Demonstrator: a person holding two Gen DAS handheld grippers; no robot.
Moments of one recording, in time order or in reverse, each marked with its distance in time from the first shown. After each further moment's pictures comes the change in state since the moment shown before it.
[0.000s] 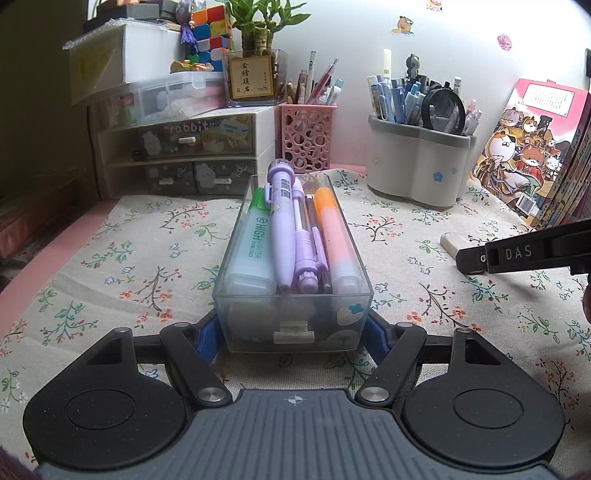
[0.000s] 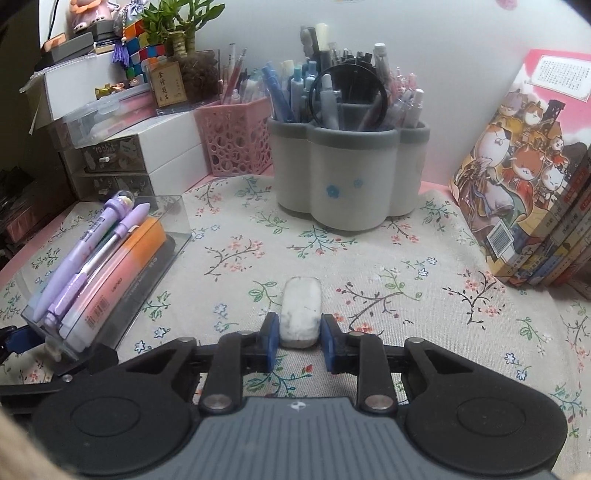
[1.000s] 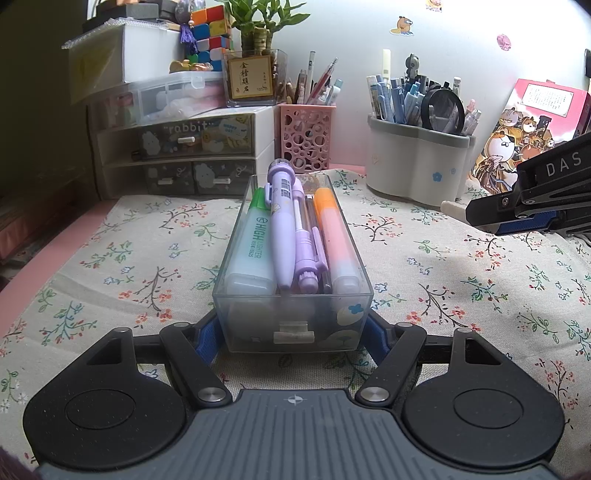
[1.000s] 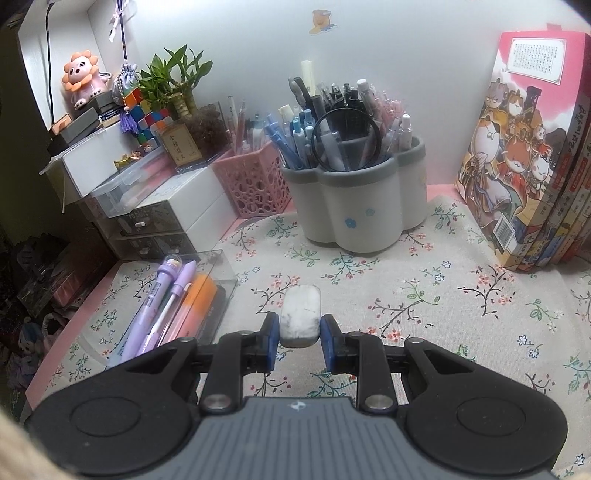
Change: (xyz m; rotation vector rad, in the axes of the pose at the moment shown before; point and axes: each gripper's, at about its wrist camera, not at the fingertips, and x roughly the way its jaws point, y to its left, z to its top) left arm 0.001 -0.001 0.000 -0.001 0.000 -0.003; right arm -0.037 -0.004 0.017 0.165 -0.044 0.123
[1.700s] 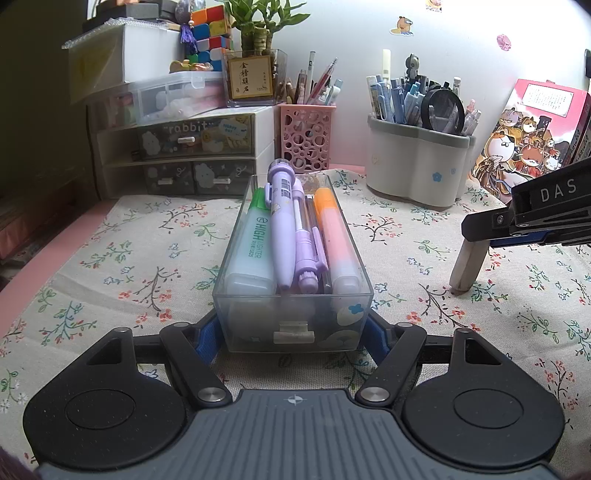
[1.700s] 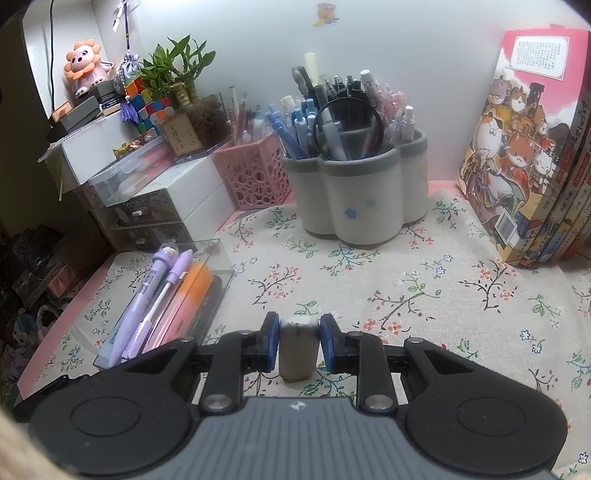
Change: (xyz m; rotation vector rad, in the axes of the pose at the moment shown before) left arm 0.000 0.000 0.000 0.000 0.000 0.000; right arm 0.004 0.003 -0.008 -0.026 0.002 -0.013
